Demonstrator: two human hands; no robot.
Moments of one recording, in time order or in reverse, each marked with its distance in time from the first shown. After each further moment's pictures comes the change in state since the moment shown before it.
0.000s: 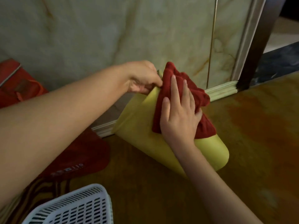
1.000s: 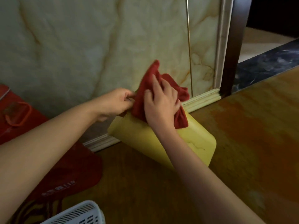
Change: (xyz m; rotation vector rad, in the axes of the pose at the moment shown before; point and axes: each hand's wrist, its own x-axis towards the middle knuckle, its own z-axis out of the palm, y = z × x) left_hand -0.016 -0.016 0.004 0.053 0.089 0.155; right_hand 0.052 -0.014 -0.013 0.234 0.034 0.081
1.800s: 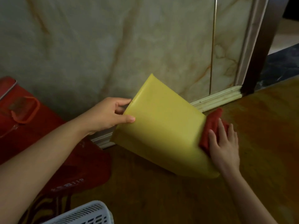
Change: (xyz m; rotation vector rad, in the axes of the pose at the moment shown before) left_hand -0.011 -0.080 -0.040 -0.064 0.004 0.047; right_hand -0.043 0.153 -0.034 -0.309 -0.182 0.390
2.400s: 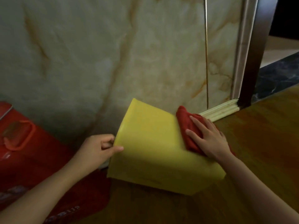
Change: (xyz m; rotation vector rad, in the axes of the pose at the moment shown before) left_hand -0.025 -0.027 0.005 0.362 0.309 0.040; right_hand 0.067 -0.039 0.003 -0.174 -0.188 -0.311
